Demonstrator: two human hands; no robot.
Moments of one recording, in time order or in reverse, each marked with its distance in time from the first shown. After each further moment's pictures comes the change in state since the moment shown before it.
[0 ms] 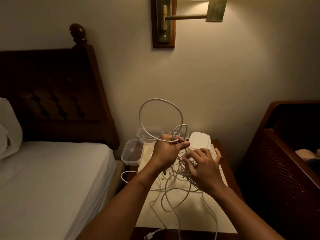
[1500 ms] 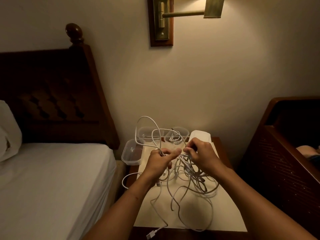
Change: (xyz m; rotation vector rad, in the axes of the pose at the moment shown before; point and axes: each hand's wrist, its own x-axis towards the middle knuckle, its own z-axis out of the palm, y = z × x) left_hand -0.021 -0.045 -0.018 -0.030 -0.057 -0.217; right_hand 0.046 -0.005 -0.021 0.350 -0.179 0.082
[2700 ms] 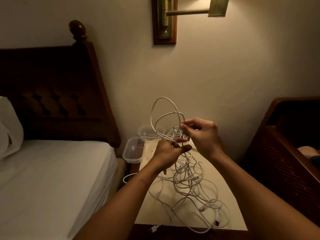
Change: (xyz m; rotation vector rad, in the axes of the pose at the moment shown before) left_hand 0.019 0.026 0.011 0.178 -0.031 0.102; right_hand 0.016 -0.058 -0.023 0.397 0.289 -0.135
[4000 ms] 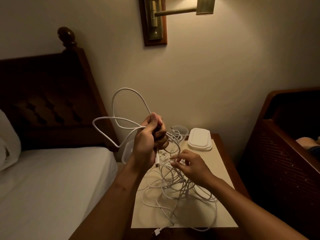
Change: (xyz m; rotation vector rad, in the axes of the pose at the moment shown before) left_hand -0.026 0.062 -0.045 -0.790 -0.057 0.171; right_hand -0.065 0.084 0.024 -0.239 -0.342 0.079
